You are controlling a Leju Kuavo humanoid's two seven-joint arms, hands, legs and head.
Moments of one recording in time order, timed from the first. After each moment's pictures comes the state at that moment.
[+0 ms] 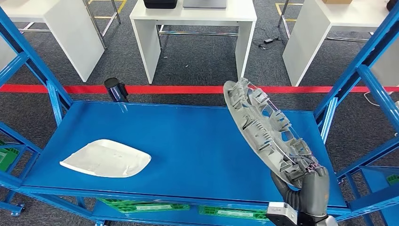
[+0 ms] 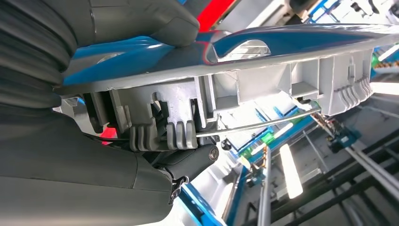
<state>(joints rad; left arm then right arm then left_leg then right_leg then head) 0.00 -0.15 0.33 -0.17 0.01 0.03 -0.29 0.19 -0.30 0.35 -1.89 0.83 -0.62 -0.23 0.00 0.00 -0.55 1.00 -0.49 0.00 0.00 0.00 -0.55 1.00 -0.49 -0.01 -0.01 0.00</state>
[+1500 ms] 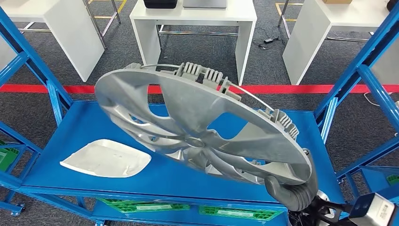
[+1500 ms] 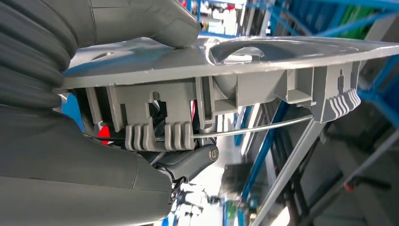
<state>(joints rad) 0.00 -0.11 0.34 -0.18 -0.03 0.03 -0.31 0.04 -0.20 0.31 -2.05 -0.22 0.33 -0.51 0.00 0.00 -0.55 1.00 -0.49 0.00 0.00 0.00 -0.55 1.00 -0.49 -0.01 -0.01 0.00</state>
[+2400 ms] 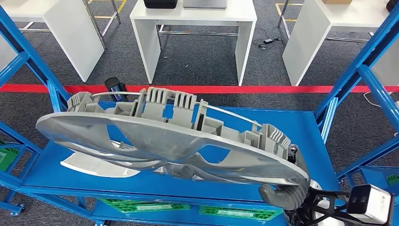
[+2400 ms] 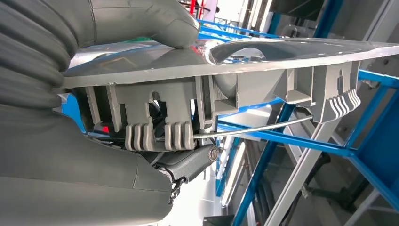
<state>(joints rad) -0.01 -0.10 0.34 -0.18 -0.05 0.04 -0.32 -0.07 -0.21 0.37 -2.01 -0.29 0.49 -0.51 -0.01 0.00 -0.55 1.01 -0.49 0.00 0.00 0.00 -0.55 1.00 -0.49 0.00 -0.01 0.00</state>
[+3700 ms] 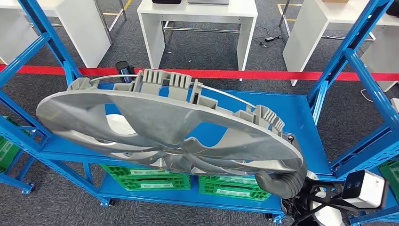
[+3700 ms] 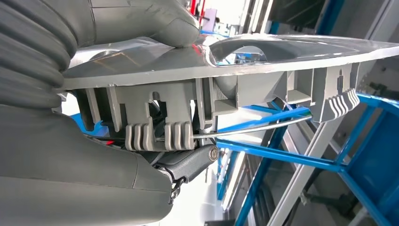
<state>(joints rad) -0.01 -0.07 0.35 -0.18 -0.06 0.07 -0.25 -0.14 -0.21 0.40 -1.97 -0.32 0.43 -0.49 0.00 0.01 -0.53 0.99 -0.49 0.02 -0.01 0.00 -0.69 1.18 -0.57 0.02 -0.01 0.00</state>
